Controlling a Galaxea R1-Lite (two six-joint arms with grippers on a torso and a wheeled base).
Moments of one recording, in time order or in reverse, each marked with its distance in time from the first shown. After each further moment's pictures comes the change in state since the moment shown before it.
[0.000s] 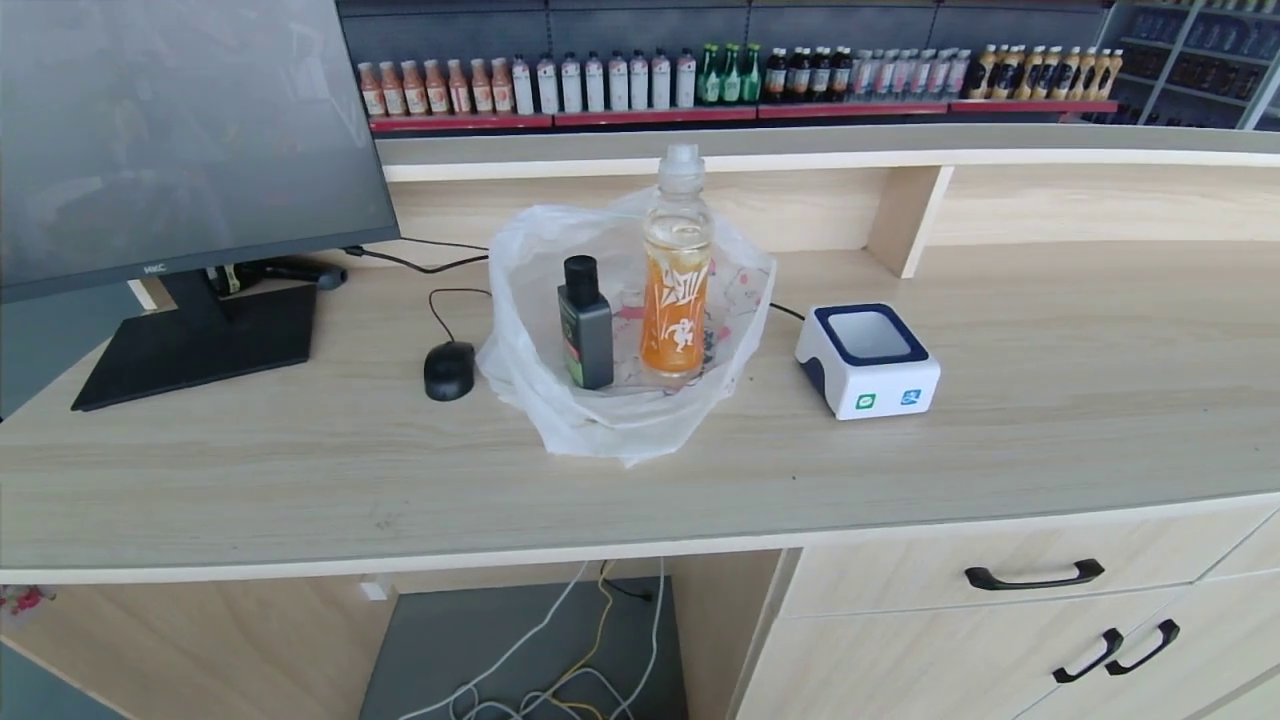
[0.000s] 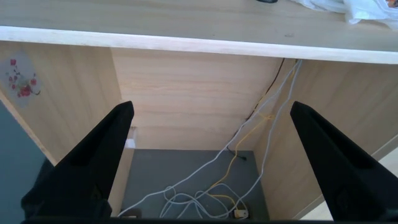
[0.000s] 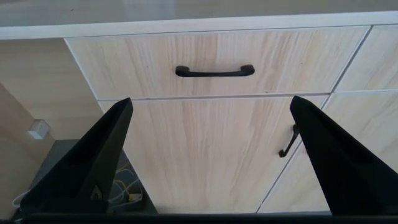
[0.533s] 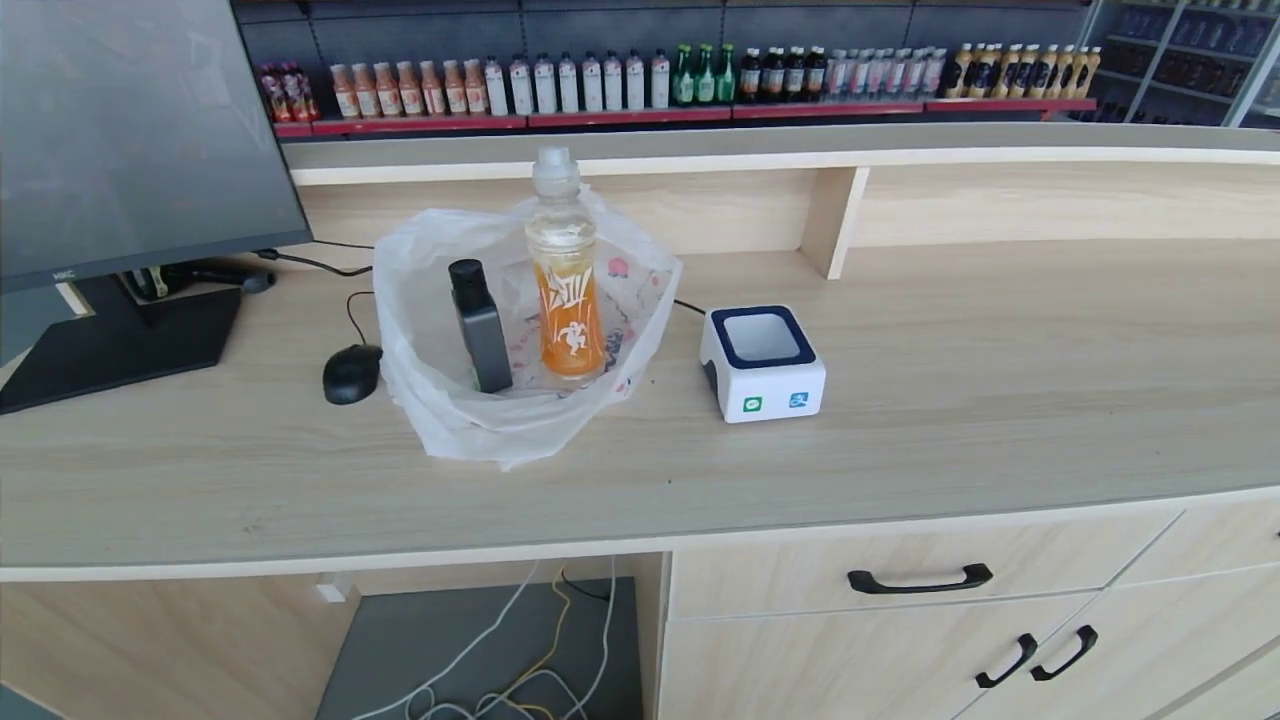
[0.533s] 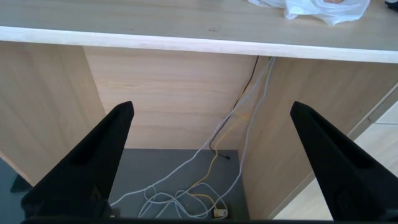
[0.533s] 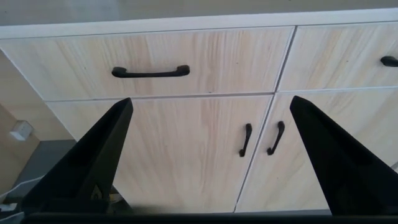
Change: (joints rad) left arm 0.000 0.000 0.000 0.000 0.000 -0.002; right arm 0.000 0.000 0.000 0.000 0.000 0.001
